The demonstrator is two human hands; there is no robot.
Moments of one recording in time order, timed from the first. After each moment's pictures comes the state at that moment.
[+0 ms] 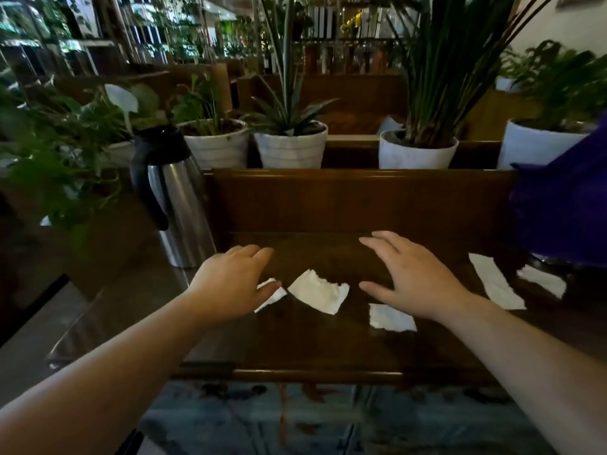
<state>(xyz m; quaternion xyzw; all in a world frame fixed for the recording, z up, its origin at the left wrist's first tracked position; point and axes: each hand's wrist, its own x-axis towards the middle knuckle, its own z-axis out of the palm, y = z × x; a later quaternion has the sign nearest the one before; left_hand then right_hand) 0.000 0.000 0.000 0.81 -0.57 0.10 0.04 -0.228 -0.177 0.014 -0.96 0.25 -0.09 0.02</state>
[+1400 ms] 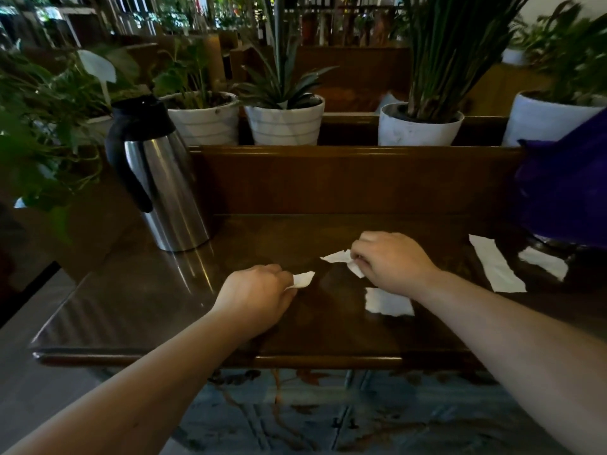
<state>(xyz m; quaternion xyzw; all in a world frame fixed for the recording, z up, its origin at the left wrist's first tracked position) -0.037 -0.015 -0.034 0.79 -0.60 0.04 0.07 -0.195 -0.200 -0.021 -0.98 0.17 -0.09 -0.02</state>
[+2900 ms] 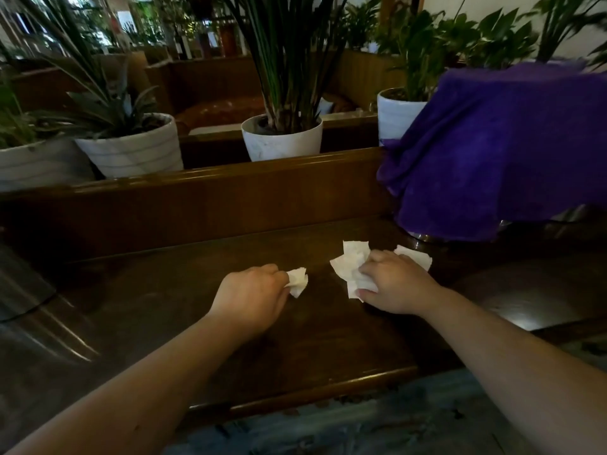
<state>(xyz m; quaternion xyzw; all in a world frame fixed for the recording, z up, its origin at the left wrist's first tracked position) -0.188 -0.202 -0.026 0.74 -0.67 0.05 0.04 -0.392 -0.360 -0.051 -0.94 0.33 0.03 0.03</state>
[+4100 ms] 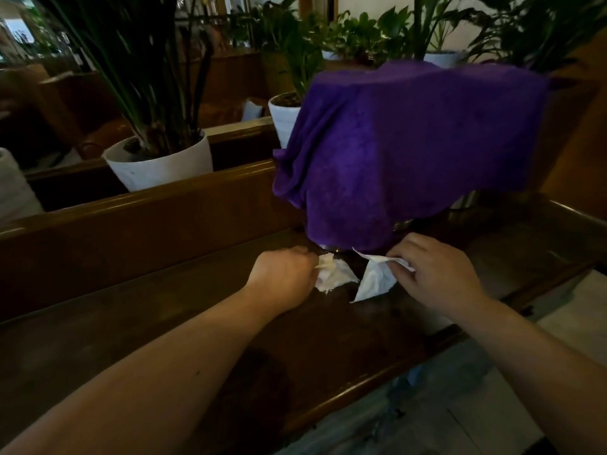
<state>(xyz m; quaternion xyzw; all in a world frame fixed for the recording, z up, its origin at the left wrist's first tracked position) -0.323 -0.376 -0.029 0.63 -0.77 0.09 0.04 -0.569 -0.425 -0.045 -0.87 0.41 -0.28 -0.04</state>
